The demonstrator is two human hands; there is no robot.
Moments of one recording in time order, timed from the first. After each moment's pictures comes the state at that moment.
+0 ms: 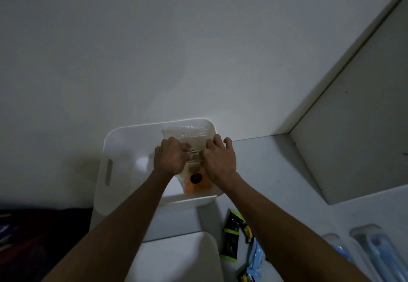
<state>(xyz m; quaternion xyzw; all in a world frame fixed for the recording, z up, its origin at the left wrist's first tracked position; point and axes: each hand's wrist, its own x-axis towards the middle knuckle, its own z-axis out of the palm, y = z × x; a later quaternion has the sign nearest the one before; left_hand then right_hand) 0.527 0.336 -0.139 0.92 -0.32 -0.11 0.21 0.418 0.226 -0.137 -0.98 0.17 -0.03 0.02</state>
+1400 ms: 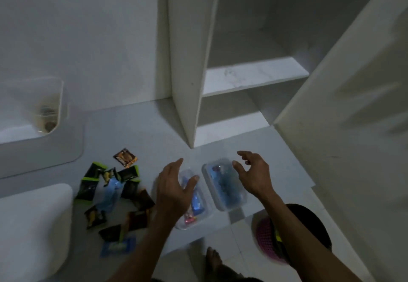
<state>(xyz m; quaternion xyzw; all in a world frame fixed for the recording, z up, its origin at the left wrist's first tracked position) 0.030 0.183 -0.185 0.82 -0.32 -0.09 0.47 -0.113 -0.007 -0.153 -0.82 0.46 -0.14 0.32</state>
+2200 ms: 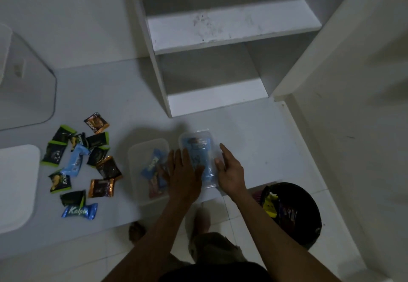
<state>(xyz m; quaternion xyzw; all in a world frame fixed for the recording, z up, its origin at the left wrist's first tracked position) -0.081 0.079 -0.248 0.94 -0.23 -0.18 0.19 -0.169 -0.030 -0.246 -0.76 0.42 -0.09 0.49</state>
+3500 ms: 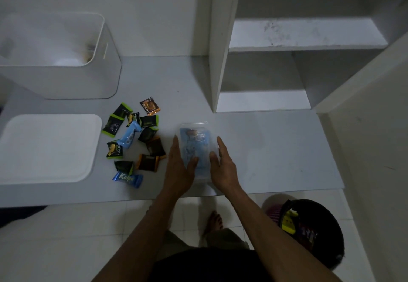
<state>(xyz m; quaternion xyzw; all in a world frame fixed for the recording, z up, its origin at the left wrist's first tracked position) -0.029 0.200 -0.223 0.84 -0.15 -0.20 0.48 -0.103 0.078 -0.196 -0.76 0.32 -0.03 0.57</state>
